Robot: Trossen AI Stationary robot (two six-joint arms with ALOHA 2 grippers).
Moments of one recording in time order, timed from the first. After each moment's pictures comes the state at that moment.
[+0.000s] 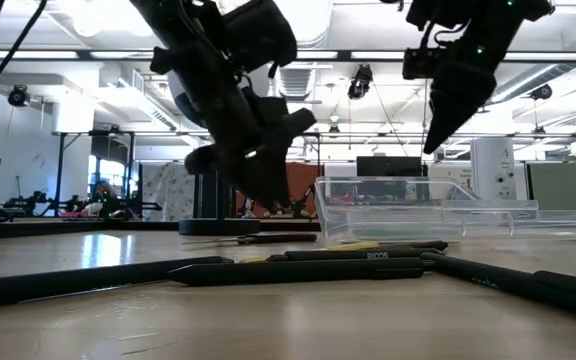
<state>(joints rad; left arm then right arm) -0.04 1.80 1.13 -0.31 -0.35 -0.80 -0.09 1.23 0.87 -0.73 0.27 0.21</state>
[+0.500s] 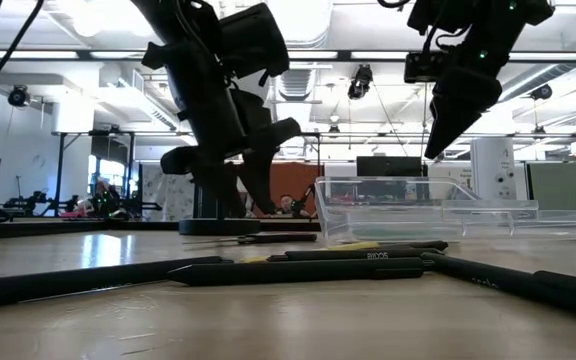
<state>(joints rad) -0.03 1.78 1.13 -0.44 -0.33 -0.94 -0.09 1.23 0.85 -0.72 0.27 0.18</state>
